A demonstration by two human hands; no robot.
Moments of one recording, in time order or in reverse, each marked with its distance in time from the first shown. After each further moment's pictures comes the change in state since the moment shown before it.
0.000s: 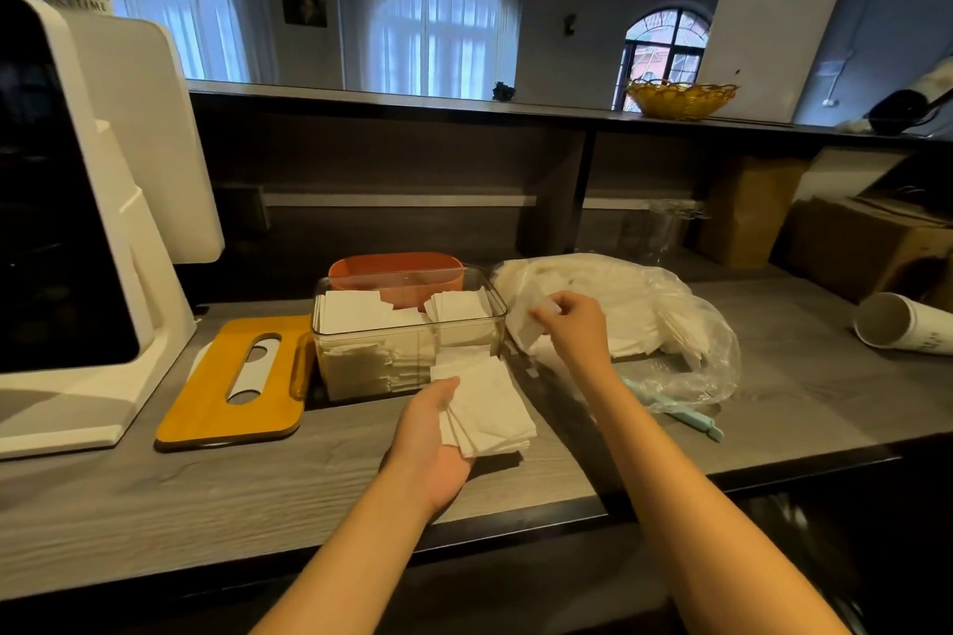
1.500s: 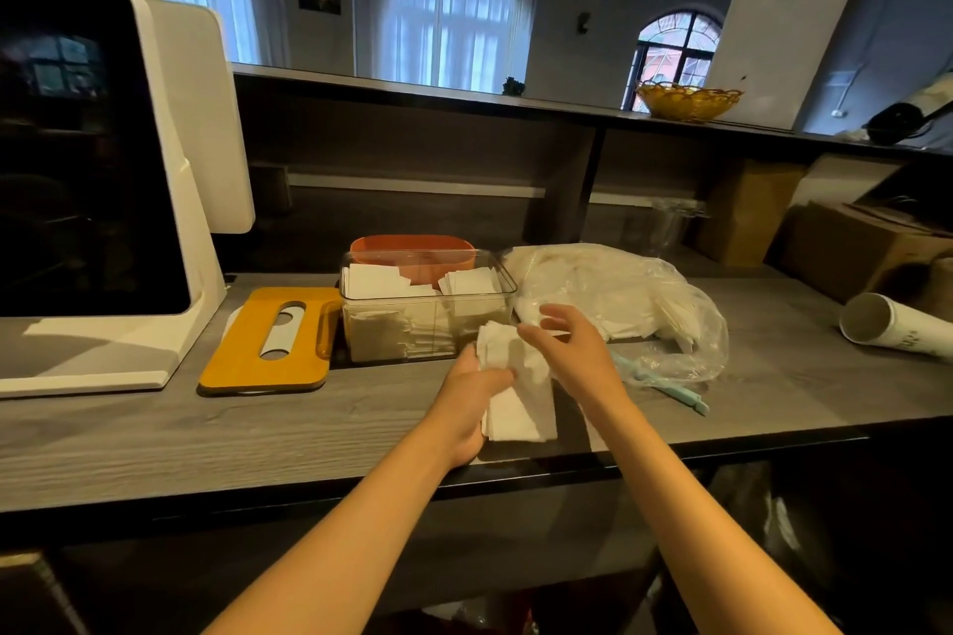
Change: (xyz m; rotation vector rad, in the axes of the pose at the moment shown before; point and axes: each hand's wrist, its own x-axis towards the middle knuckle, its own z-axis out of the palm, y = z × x) left_hand -0.008 -0.016 0.008 0.490 -0.120 0.174; right_hand -0.093 -0.034 -0.025 -0.056 -0.205 0.050
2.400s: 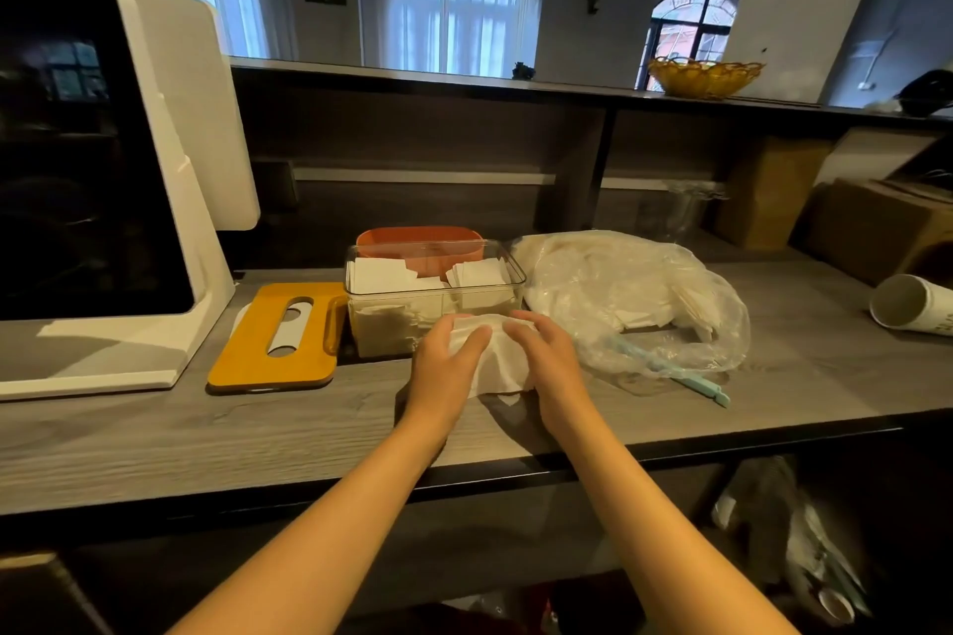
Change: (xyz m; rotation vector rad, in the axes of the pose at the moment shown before) left_hand 0.011 0.008 -0.028 0.402 0.256 0.394; right_hand 0.004 0.018 0.049 0.466 -0.020 0.085
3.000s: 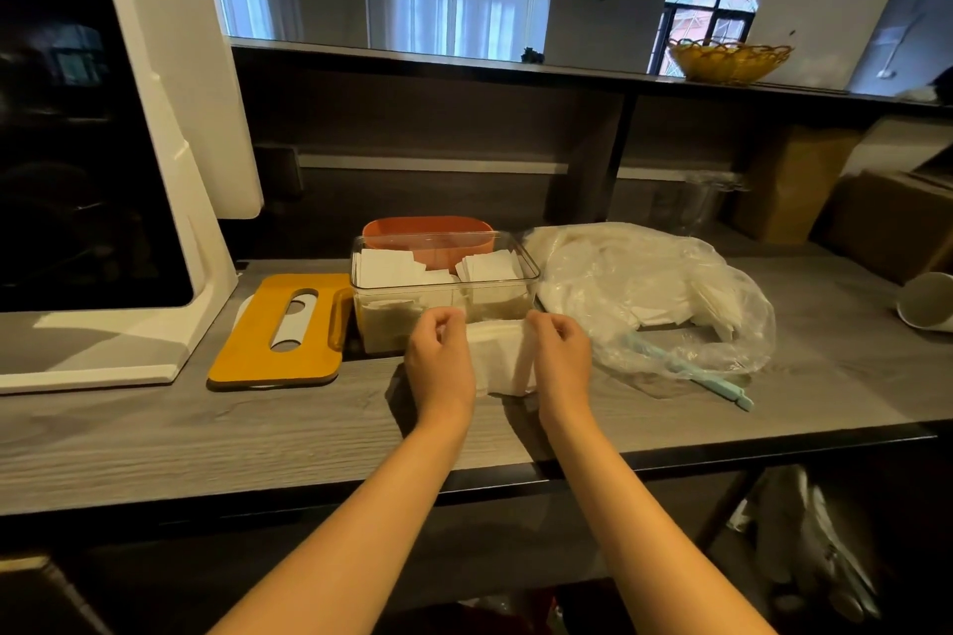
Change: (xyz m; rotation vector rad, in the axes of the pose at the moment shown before) left_hand 0.009 -0.005 0.008 -0.011 0.336 -0.008; right_hand 0.009 0.011 0.017 -0.005 0.275 -0.001
